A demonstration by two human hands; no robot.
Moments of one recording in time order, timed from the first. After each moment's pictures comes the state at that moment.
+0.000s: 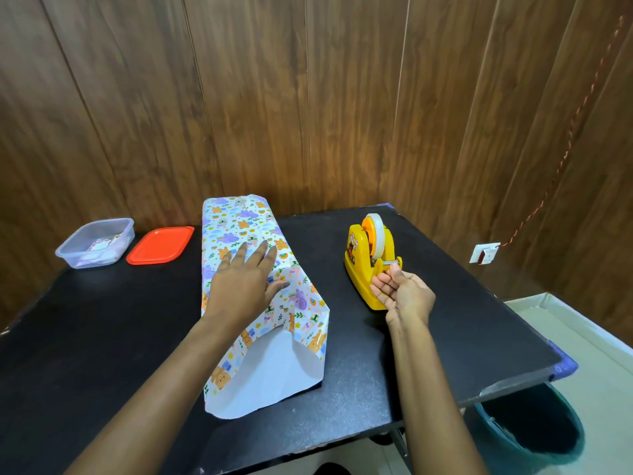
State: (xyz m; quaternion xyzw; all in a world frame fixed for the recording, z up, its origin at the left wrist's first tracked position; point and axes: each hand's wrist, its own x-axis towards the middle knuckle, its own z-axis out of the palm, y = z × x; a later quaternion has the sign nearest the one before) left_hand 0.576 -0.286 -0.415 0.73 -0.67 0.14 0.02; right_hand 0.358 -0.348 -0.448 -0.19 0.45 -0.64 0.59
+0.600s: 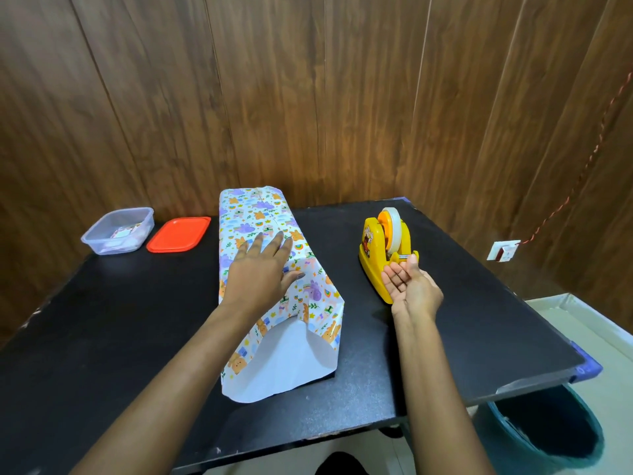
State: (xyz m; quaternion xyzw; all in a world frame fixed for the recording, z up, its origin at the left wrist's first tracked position) left_hand 0.573 -0.287 -0.414 0.73 -0.67 0.15 0.02; right_hand 0.366 -0.350 -0.452 -0.12 0.37 -0.68 0.62
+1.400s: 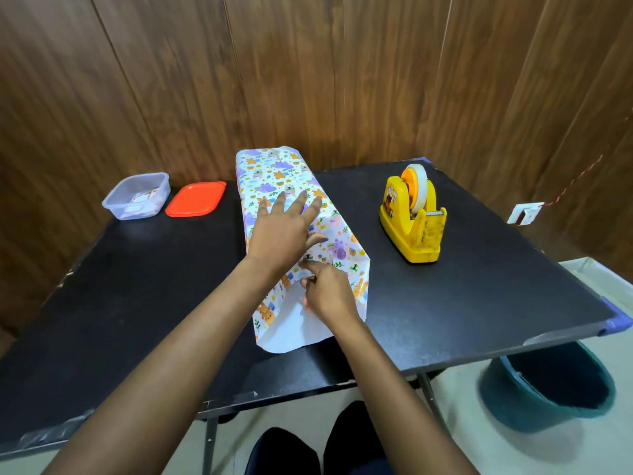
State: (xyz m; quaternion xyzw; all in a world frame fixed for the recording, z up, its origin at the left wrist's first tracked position) left_hand 0.583 -0.283 -0.416 0.70 -0.70 0.18 0.02; right_hand 0.482 -0.262 -0.472 -0.73 0.50 -0.29 0.37
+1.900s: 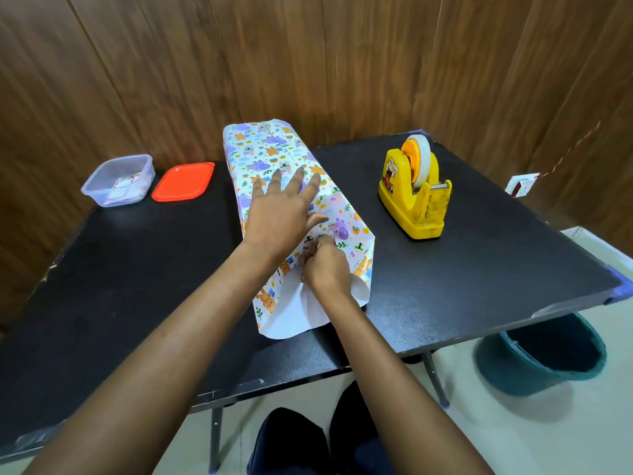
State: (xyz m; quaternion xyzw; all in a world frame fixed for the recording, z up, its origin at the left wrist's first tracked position) left_hand 0.585 -0.285 -0.422 0.69 -0.70 0.19 0.03; right_hand 0.499 -0.270 -0.477 -0.66 0.59 -0.28 0.37
